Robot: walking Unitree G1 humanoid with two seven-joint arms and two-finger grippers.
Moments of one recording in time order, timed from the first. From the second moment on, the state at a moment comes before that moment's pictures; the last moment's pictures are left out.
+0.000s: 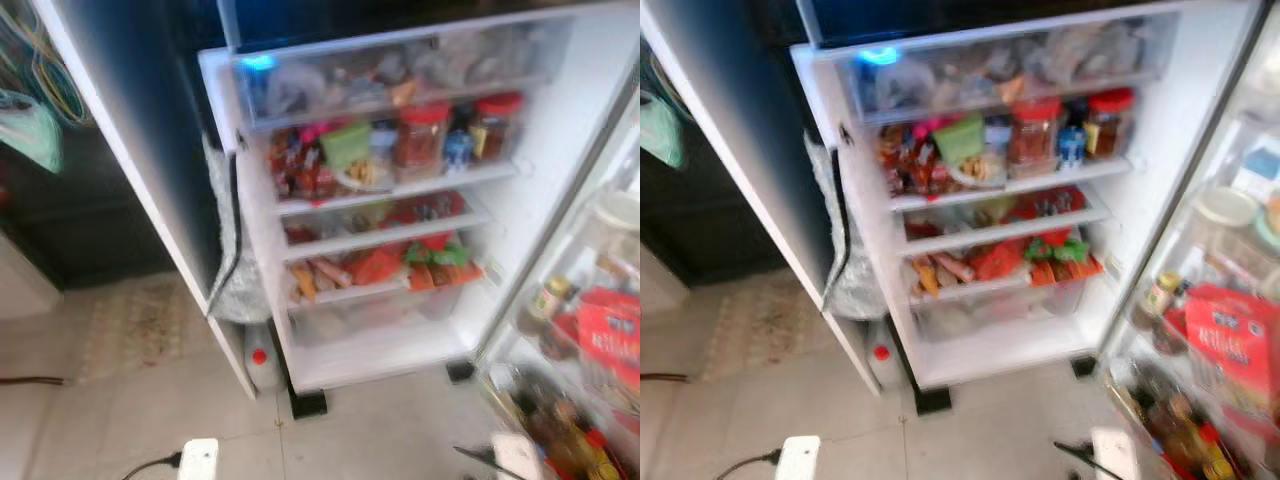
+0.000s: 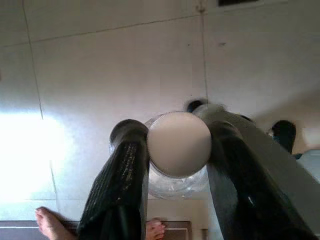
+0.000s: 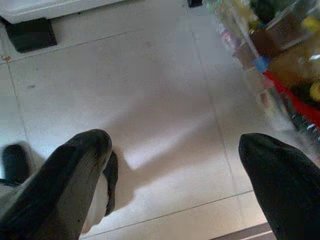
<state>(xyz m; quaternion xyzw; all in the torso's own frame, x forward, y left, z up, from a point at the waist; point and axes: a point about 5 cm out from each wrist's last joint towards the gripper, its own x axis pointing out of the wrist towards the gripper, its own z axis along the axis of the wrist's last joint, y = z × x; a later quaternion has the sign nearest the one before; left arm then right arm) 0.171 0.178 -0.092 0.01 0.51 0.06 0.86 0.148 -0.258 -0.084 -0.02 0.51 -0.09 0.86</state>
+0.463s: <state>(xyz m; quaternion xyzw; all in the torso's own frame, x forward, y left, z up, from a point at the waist) 0.175 0.177 -0.090 0.01 0.50 0.05 0.86 0.152 -0.258 -0.083 -0.01 0.50 -0.09 0.86</state>
